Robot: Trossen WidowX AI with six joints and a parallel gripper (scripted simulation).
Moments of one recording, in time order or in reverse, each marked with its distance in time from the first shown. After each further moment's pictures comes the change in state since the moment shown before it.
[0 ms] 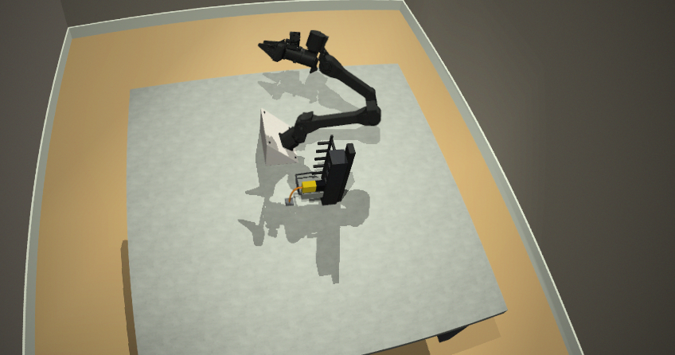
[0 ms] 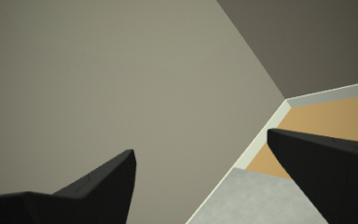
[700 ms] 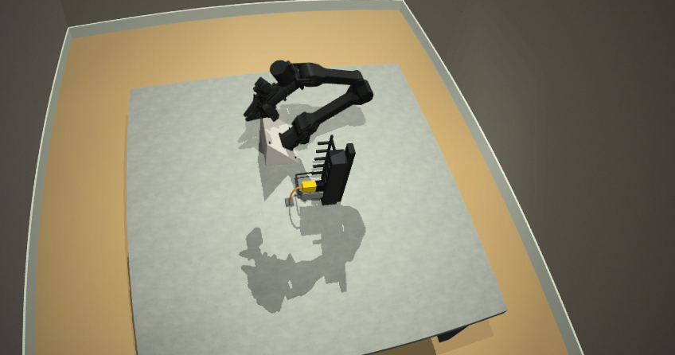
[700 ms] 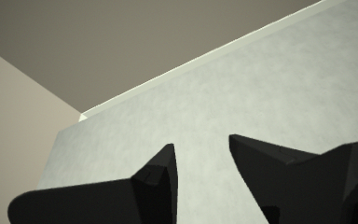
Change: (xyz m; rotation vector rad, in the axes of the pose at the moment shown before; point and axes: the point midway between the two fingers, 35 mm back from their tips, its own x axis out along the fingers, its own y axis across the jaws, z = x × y) arm -0.046 0.190 -0.190 -0.231 0.892 0.414
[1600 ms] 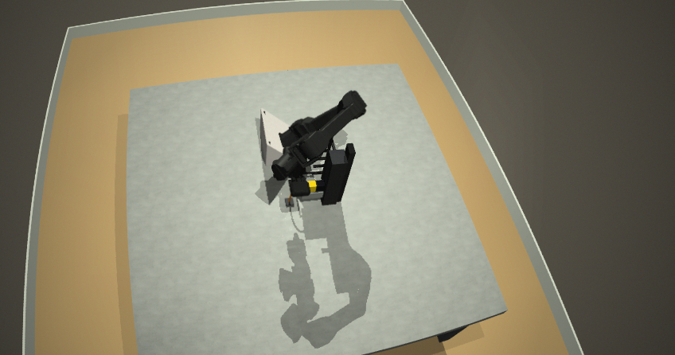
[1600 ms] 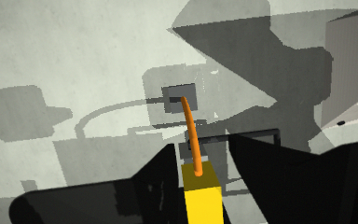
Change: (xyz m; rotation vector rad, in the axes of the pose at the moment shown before) arm 0.027 0.091 -0.253 -0.121 0.963 -0.400
